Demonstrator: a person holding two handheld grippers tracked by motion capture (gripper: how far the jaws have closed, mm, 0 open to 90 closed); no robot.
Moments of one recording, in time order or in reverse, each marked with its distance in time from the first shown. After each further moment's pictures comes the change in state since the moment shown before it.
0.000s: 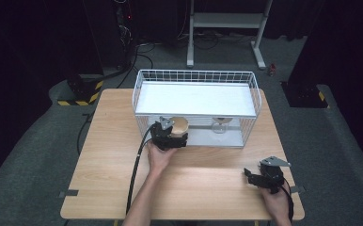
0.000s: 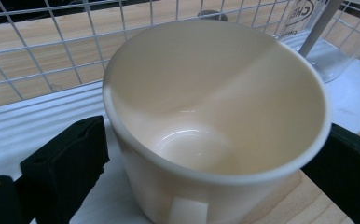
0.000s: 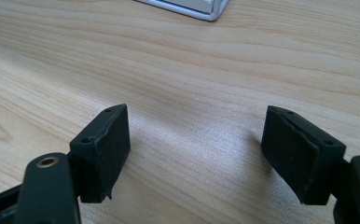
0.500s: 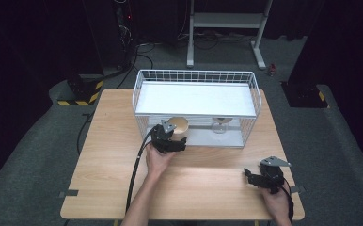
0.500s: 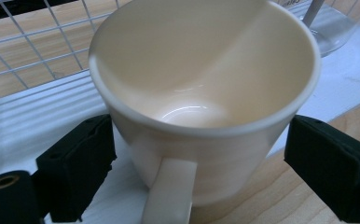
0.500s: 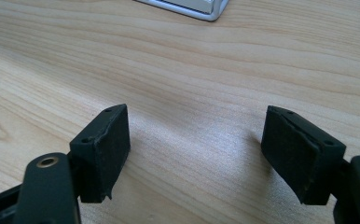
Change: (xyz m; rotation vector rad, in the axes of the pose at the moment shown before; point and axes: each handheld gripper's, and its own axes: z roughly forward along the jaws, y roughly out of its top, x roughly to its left) left arm -0.005 -0.006 -0.006 0.055 0.026 0.072; right arm 0.000 0.000 0.000 0.000 0.000 0.000
